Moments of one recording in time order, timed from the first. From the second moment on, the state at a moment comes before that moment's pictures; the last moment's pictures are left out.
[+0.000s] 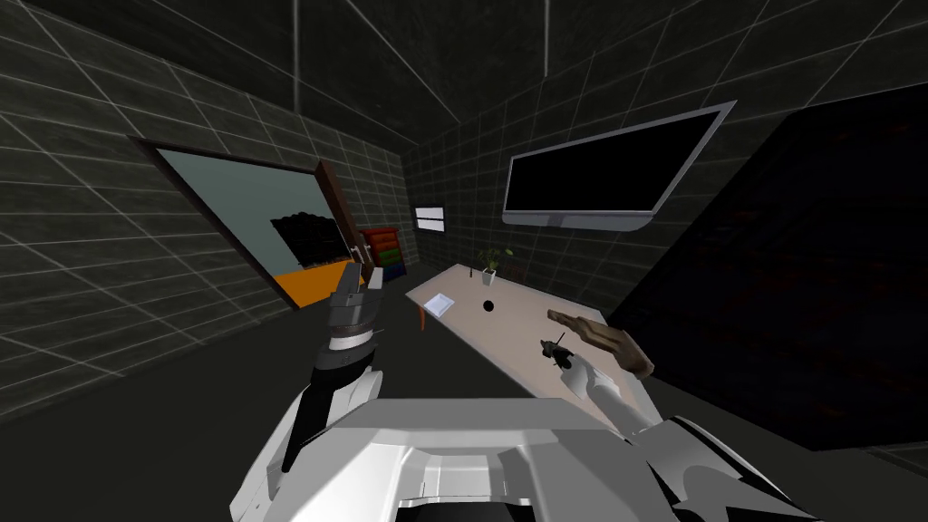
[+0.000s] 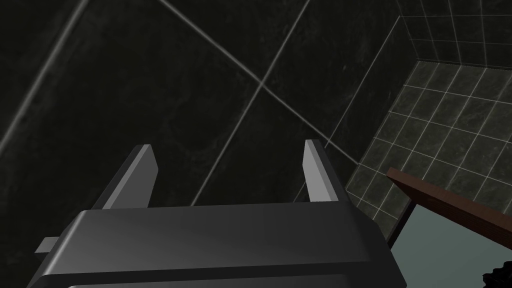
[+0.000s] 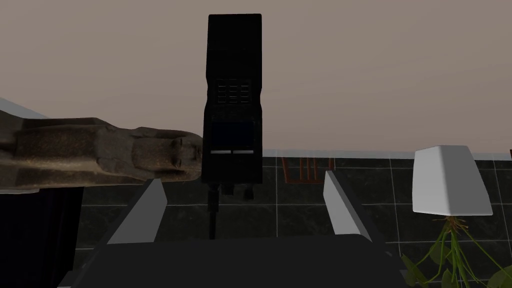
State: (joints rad) left arm 0.49 0.04 -0.02 -2.38 -0.10 -0.61 0.00; right arm -0.20 -0.55 0.21 -0.65 0.37 0.15 0.37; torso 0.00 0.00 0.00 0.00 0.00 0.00
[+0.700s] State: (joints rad) left arm 0.49 0.04 -0.02 -2.38 -0.10 -0.61 0.00; right arm -0.16 -0.51 0.16 -0.67 0.46 0.10 0.38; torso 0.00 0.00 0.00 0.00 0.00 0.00
